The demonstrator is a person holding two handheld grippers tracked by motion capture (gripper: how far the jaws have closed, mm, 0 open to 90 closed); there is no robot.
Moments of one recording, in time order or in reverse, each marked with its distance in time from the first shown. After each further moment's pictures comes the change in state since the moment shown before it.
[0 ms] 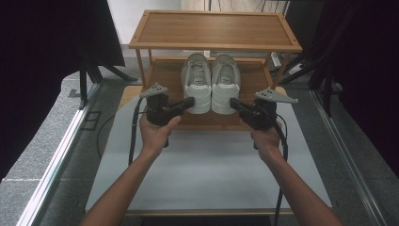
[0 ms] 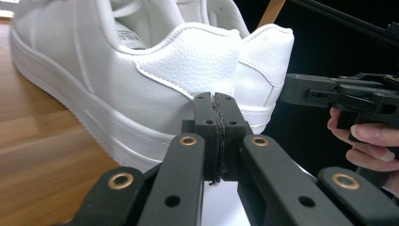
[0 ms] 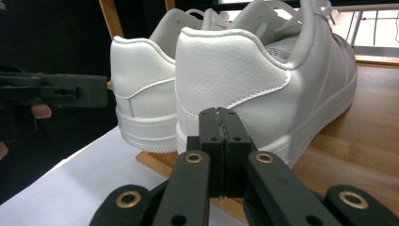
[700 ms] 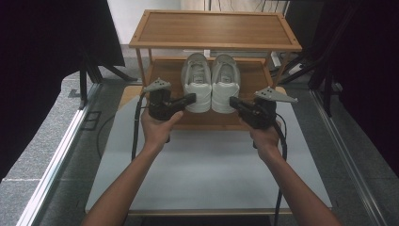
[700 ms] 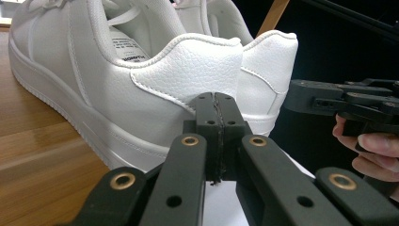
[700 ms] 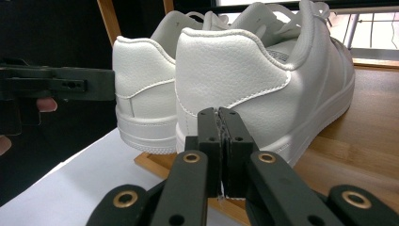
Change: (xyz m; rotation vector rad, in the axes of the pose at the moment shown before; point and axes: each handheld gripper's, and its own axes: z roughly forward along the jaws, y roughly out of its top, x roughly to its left) left arm 0.001 0.012 0.005 0.013 0.017 0.015; right arm 0.000 0.002 0.002 -0.009 -0.008 0.003
